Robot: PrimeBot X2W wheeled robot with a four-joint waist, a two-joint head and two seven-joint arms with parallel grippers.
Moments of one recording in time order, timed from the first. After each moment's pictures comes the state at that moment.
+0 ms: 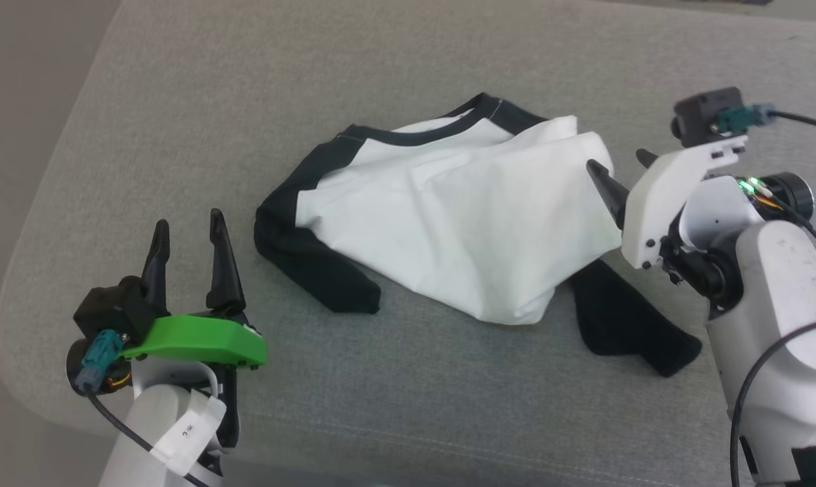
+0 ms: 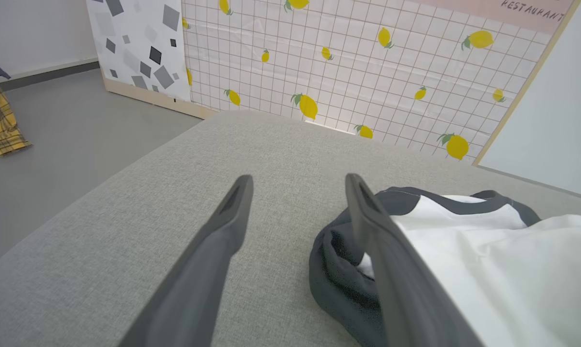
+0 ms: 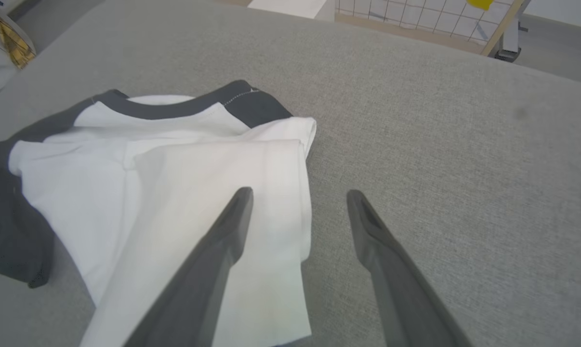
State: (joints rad) left arm -0.23 0.16 -0.11 0.12 -0.41 0.12 -0.25; right arm -0.61 -0.15 0.09 0.33 0.26 0.13 0.56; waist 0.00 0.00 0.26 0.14
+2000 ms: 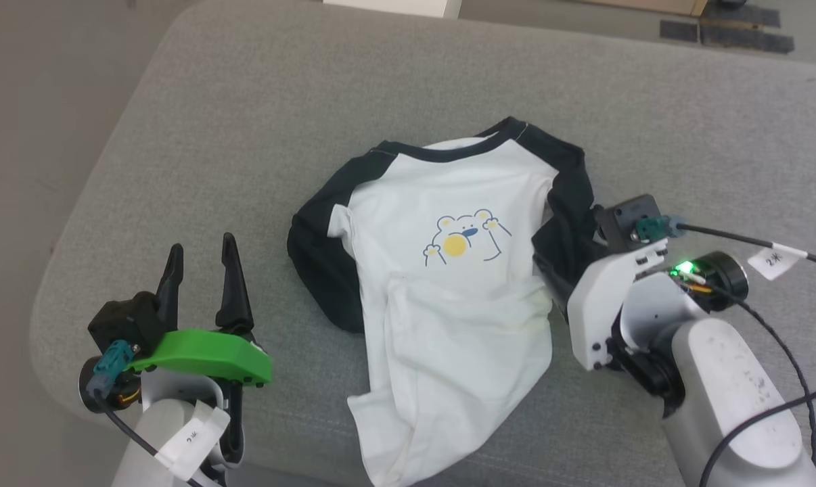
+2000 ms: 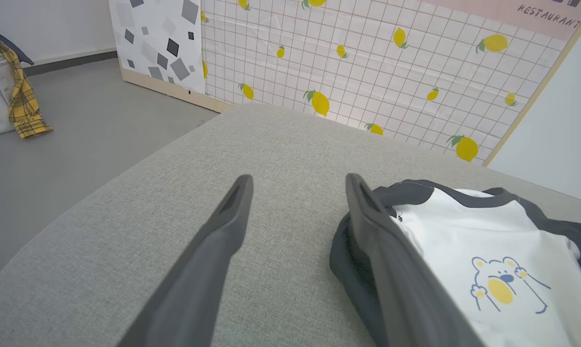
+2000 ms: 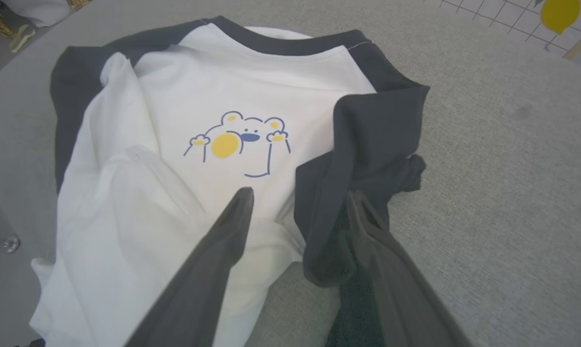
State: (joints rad) left arm -0.21 0.13 -0.09 0.18 -0.40 0.08 -0.23; right arm -0.38 -0.12 0.22 0.20 0.19 0.13 0.52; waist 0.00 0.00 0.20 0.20
